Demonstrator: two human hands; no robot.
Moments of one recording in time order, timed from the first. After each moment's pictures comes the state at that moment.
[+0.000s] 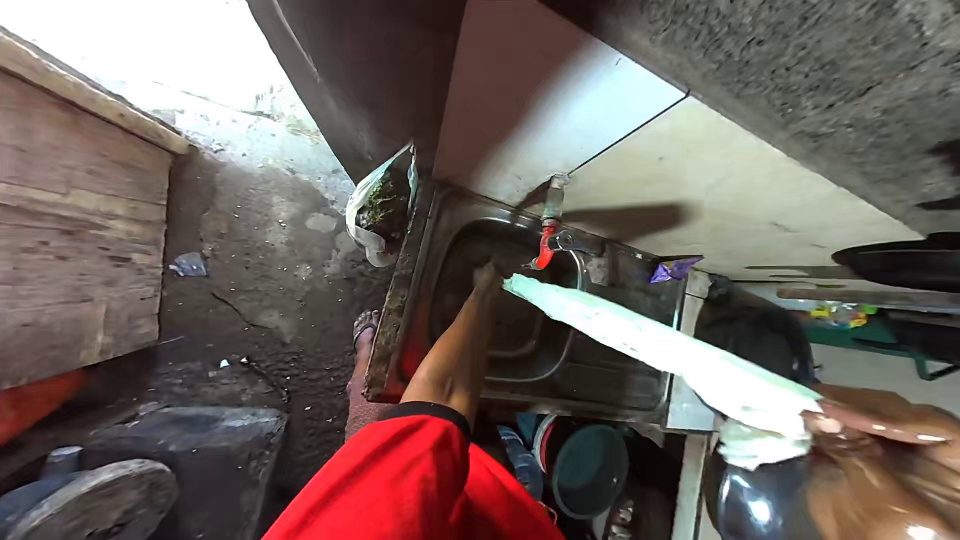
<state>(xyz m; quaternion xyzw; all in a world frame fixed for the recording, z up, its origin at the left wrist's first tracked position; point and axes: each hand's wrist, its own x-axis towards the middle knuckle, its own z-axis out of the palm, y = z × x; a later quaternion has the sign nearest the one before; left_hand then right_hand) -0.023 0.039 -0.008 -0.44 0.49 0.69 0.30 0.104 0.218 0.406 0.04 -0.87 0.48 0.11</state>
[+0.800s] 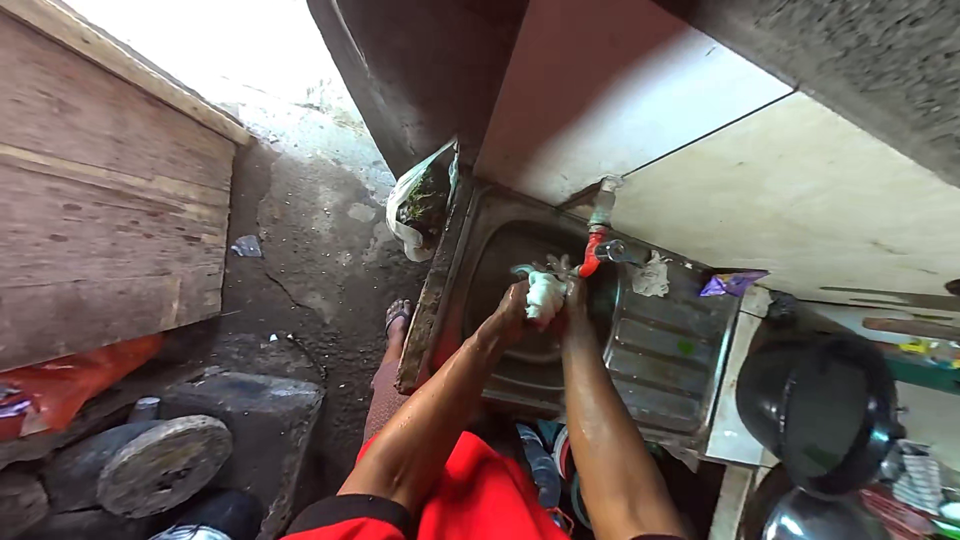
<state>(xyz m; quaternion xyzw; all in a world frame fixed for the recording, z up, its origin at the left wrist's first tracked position) 0.021 -0.019 0.081 -0.31 0.35 0.81 0.34 -0.001 0.106 0.069 -0.31 -0.60 0.72 -0.18</state>
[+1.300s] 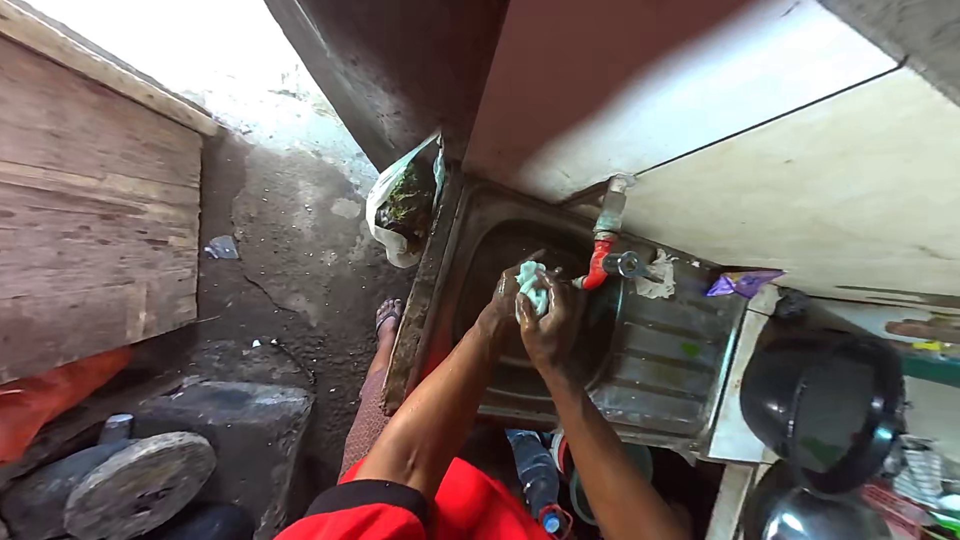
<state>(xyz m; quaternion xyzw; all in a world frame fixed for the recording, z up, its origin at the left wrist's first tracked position) 0.000 -0.004 0.012 -0.20 0.31 0.90 0.23 0.029 0.072 0.077 -0.06 -0.93 0.37 0.00</state>
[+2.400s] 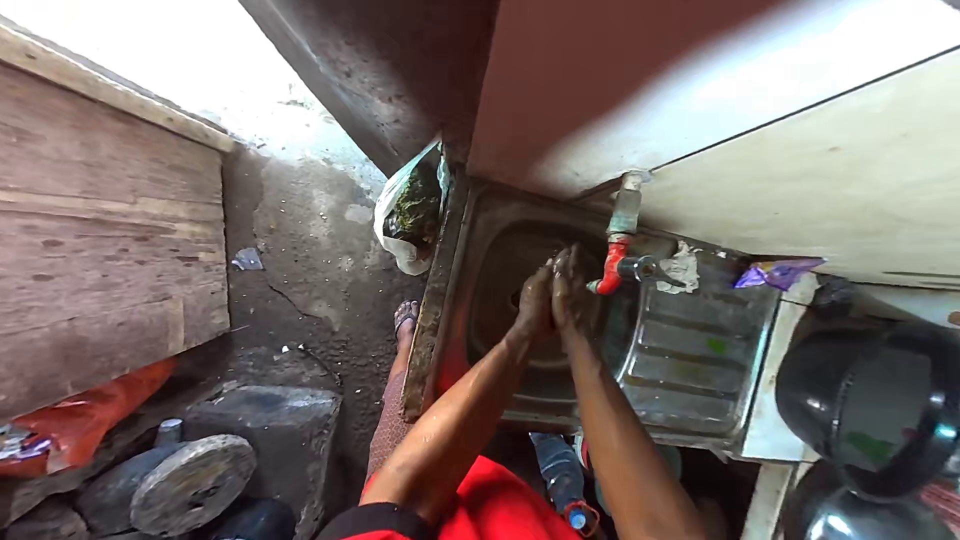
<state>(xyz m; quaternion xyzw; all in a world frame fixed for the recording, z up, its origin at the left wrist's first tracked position) -0.008 0.016 0.045 -0.27 0.34 0.87 0.23 -0.012 0.077 0.081 -0.19 -0.88 0.41 -0.13</state>
